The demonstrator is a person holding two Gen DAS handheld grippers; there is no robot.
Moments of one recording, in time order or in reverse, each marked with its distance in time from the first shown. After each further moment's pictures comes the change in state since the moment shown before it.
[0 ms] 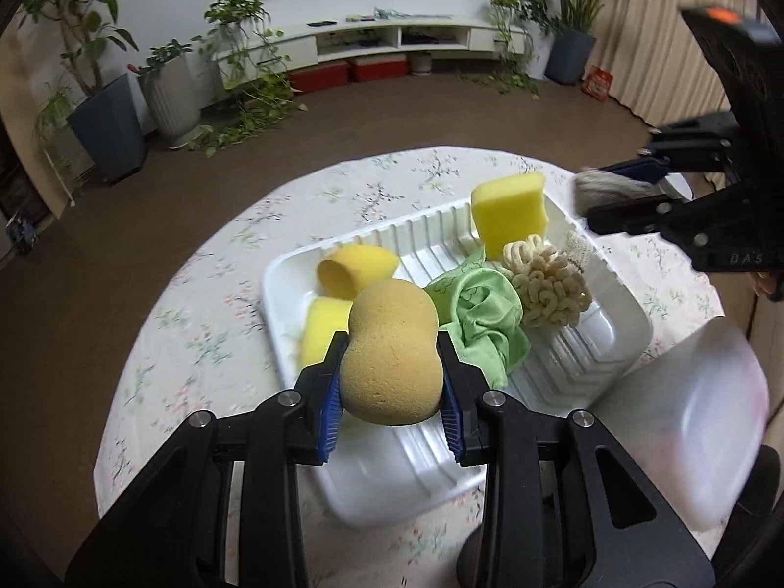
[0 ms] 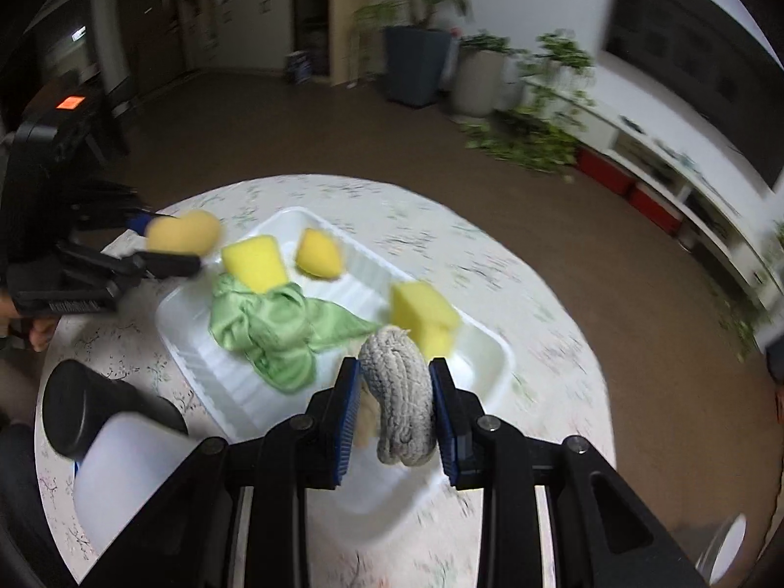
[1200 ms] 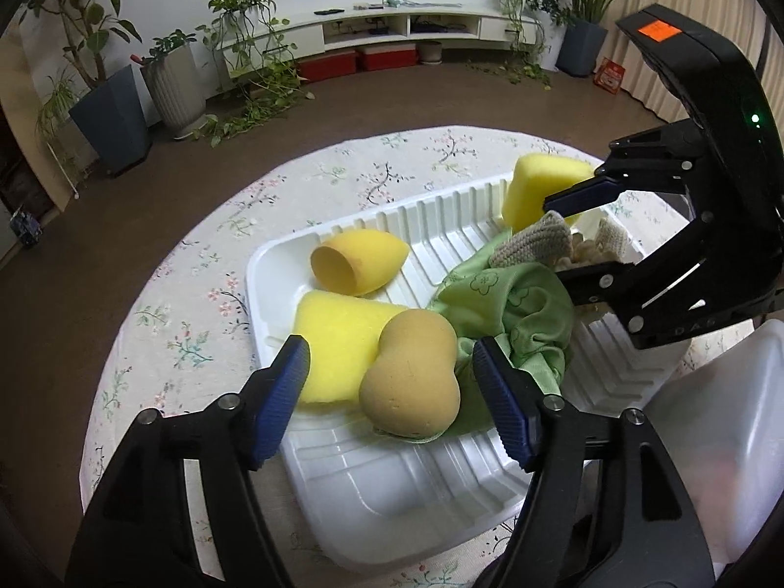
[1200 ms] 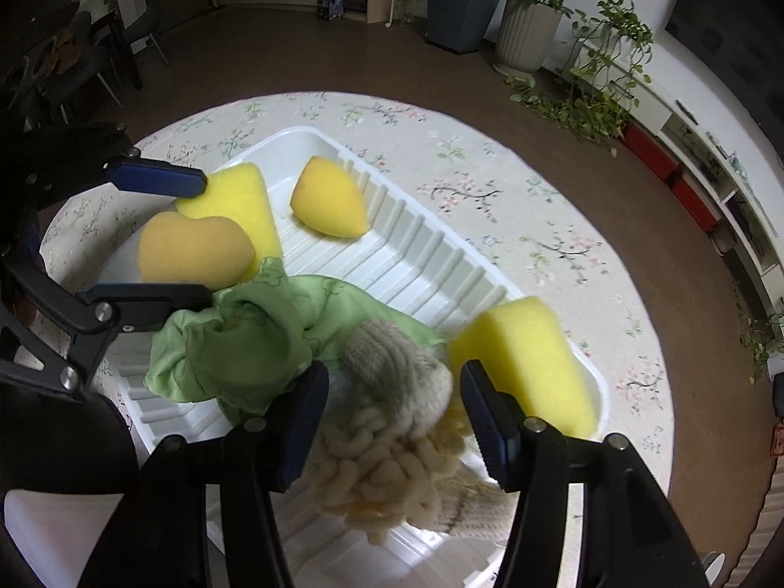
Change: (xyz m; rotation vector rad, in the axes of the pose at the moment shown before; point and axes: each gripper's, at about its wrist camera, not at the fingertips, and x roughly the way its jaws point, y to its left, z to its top) left arm 0.020 -0.001 -0.002 -0.018 0.010 0.034; right arm 0.086 0.010 0.009 -0.074 0.161 0.026
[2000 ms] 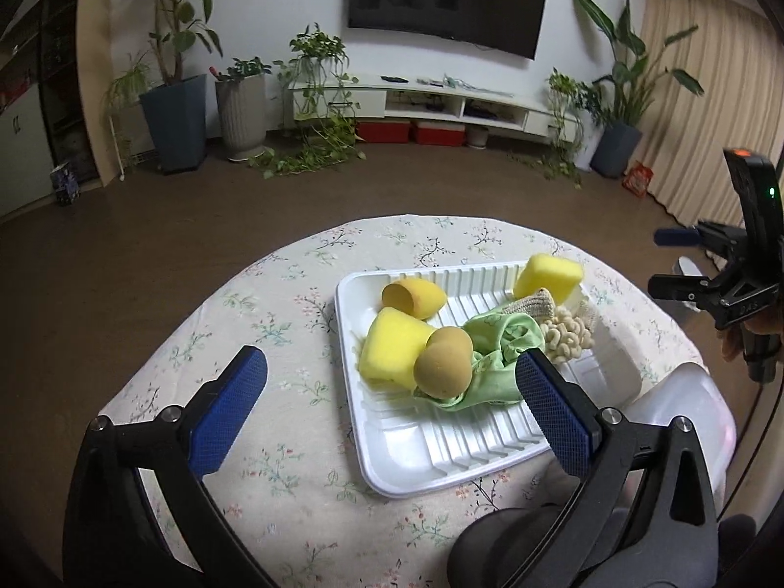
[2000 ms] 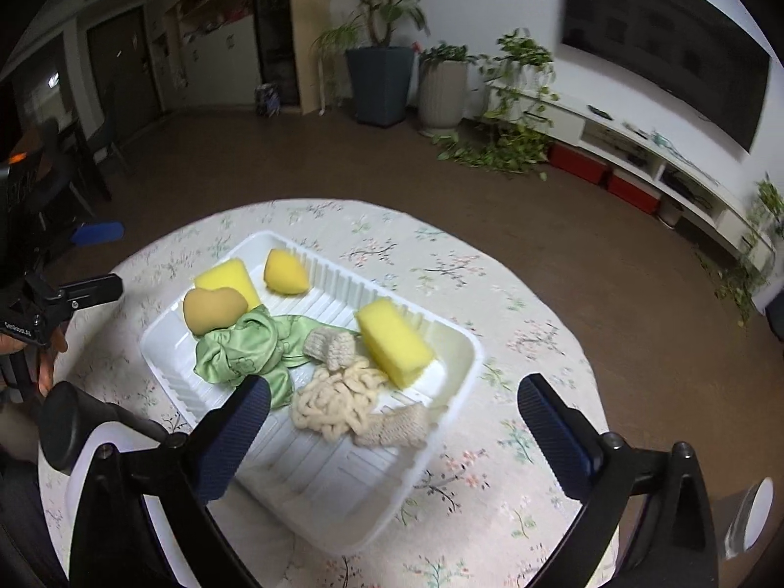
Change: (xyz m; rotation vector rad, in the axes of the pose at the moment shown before) left arm -0.083 0.034 -0.033 -0.219 -0.217 0.039; right arm -0.103 -0.039 -0.058 0.234 -0.255 -0.059
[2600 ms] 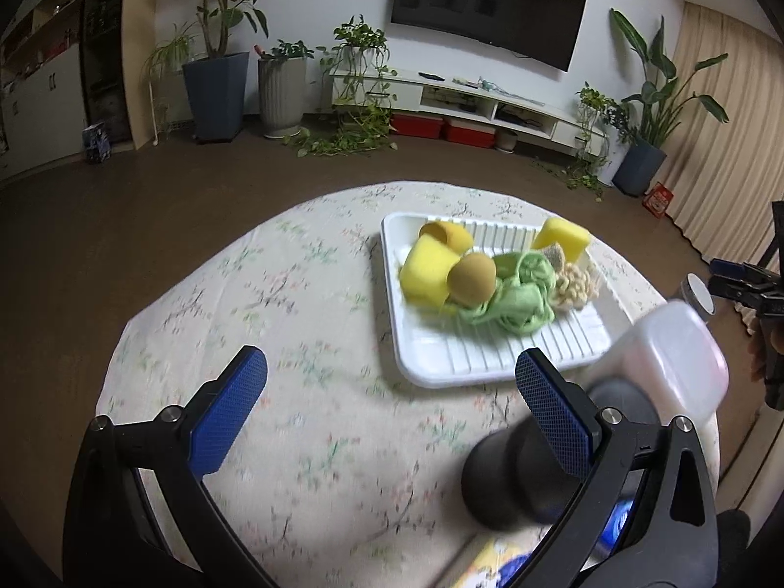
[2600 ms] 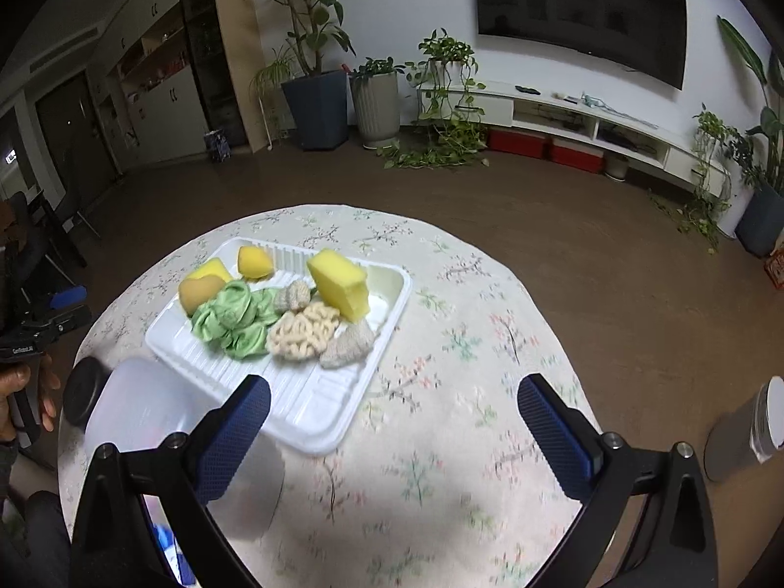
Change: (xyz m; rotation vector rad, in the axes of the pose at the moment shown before) left arm -0.047 0.015 -0.069 -0.103 0.000 0.060; right arm -0.067 -0.027 -0.074 0.197 -0.060 -0.062
